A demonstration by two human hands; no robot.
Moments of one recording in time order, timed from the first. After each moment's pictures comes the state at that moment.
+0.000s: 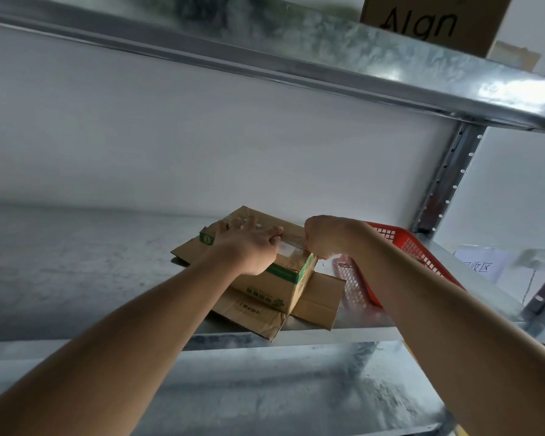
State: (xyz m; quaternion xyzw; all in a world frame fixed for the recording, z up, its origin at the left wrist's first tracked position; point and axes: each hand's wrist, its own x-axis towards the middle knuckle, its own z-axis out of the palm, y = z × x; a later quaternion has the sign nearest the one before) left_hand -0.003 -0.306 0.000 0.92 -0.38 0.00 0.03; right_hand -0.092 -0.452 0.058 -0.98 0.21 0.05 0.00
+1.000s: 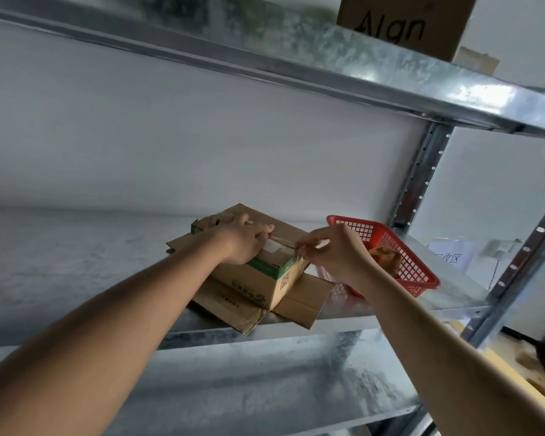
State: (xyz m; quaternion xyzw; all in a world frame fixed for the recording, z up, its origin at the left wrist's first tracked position) left_hand -0.001 -0.309 0.010 0.91 -0.41 -0.06 0.08; right_hand -0.156 -0.479 0.009 -0.93 0.16 -0.22 0.24
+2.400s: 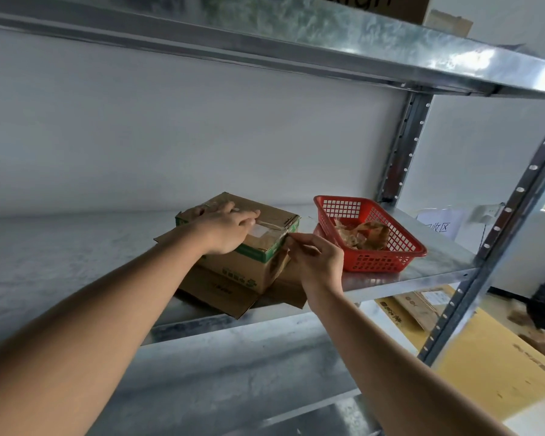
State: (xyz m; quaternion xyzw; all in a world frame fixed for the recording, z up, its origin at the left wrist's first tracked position) left_hand 0.004 -0.308 0.002 0.90 -0.42 -0.07 0.12; right_hand -0.154 -0.438 -0.068 -0.69 0.27 -0.44 0.51
